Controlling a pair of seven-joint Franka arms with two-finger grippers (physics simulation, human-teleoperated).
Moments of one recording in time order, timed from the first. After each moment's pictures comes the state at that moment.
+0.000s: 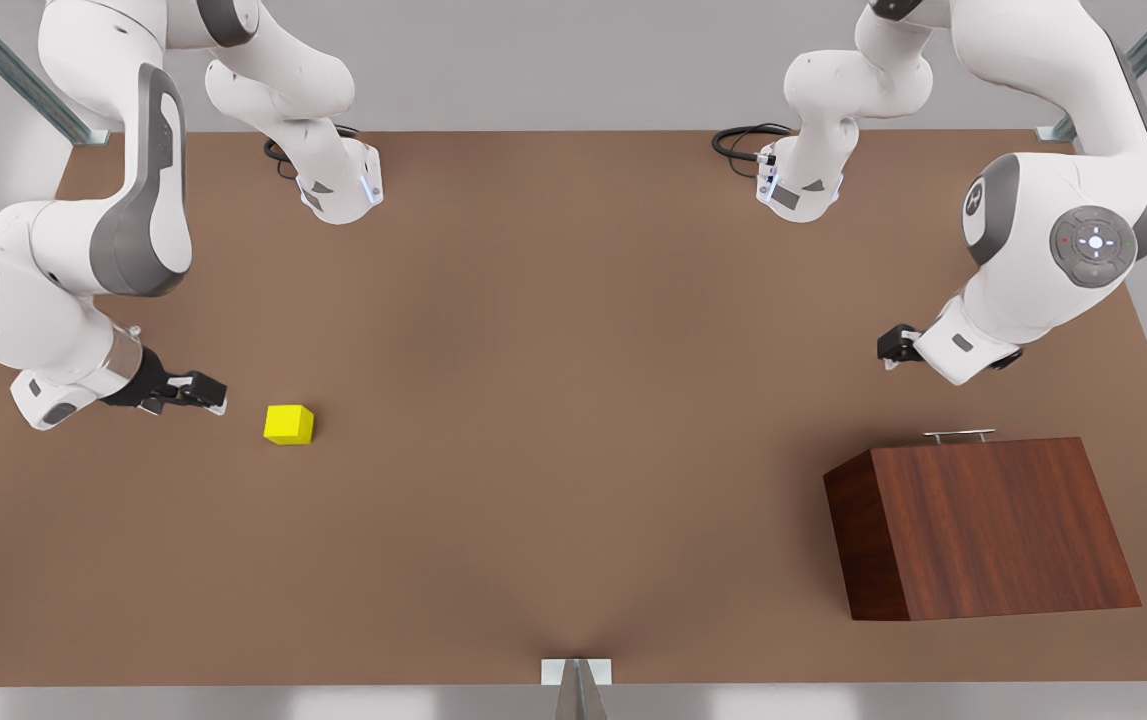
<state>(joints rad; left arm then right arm) -0.07 0.15 -0.05 -1.50 0.08 1.58 -0.01 0.02 0.22 -0.03 -1.49 0.08 1.73 0.01</state>
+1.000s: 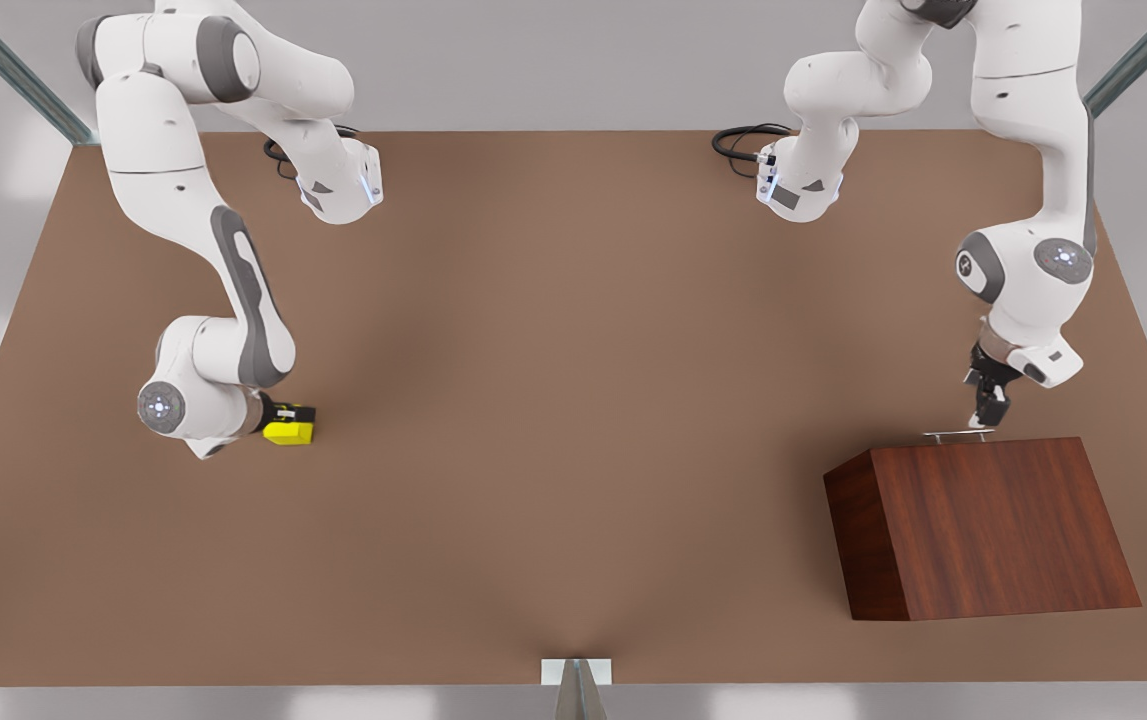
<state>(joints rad) 0.04 0.10 0.23 -2.34 0.06 2.76 -1.09 -0.02 0.44 0.00 -1.96 0.08 2.11 0.02</state>
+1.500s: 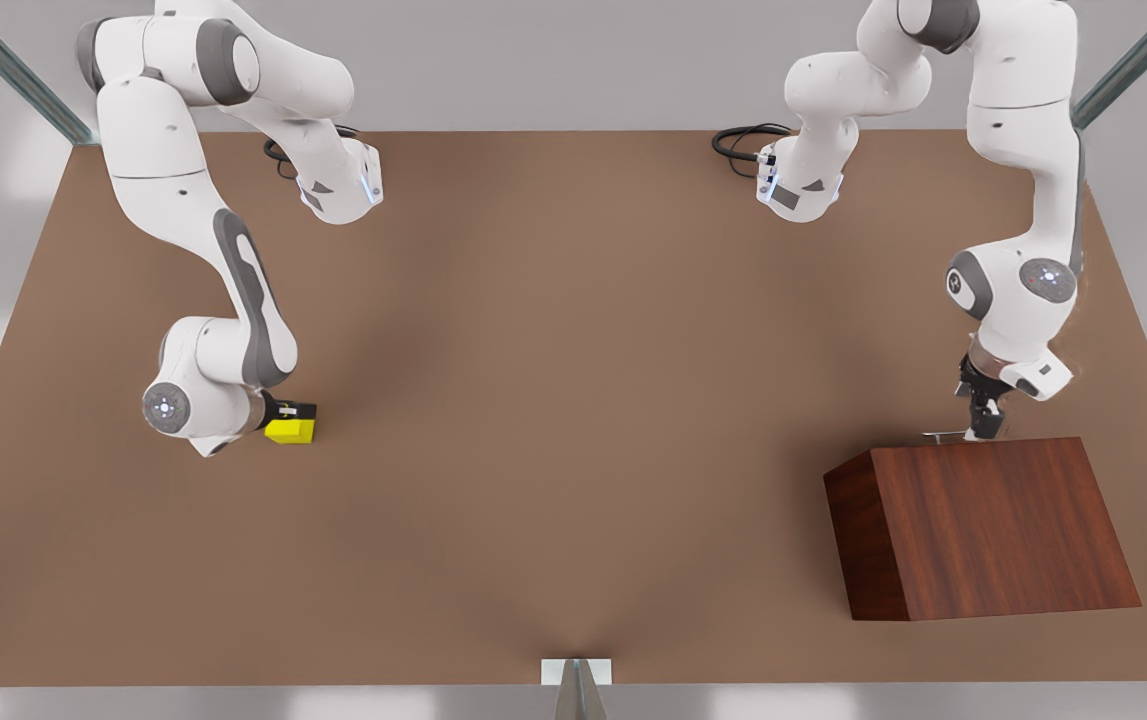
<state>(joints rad) 0.05 0.18 0.23 -2.31 0.06 2.82 -1.18 -0.02 0.45 -0.01 -1.97 0.04 2.12 0.01</state>
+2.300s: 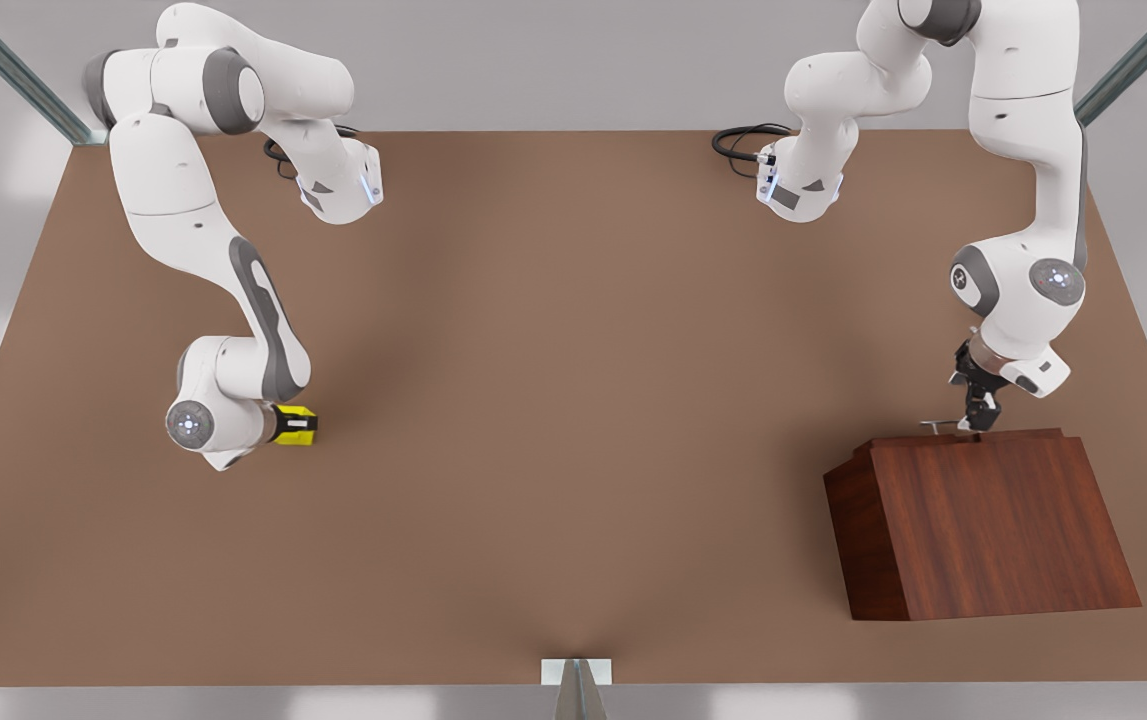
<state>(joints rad) 0.05 0.16 0.21 -2.32 0.02 2.69 -1.18 -0.02 0.56 -0.01 -1.91 0.00 2.18 0.00</state>
